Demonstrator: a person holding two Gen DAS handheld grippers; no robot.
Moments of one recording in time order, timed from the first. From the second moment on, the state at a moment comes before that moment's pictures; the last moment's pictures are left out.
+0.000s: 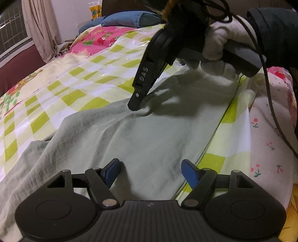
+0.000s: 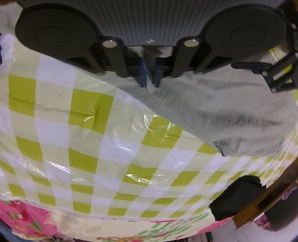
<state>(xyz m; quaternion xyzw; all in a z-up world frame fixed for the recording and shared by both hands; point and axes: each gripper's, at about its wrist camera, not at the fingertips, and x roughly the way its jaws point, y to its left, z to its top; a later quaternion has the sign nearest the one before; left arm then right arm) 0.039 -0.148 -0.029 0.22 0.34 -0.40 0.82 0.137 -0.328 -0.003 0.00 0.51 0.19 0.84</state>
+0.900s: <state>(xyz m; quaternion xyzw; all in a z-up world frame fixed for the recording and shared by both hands) 0.042 -0.165 -0.030 0.24 0.34 -0.38 0.83 0.045 -0.442 -0.016 0.15 0.43 -0.05 0.89</state>
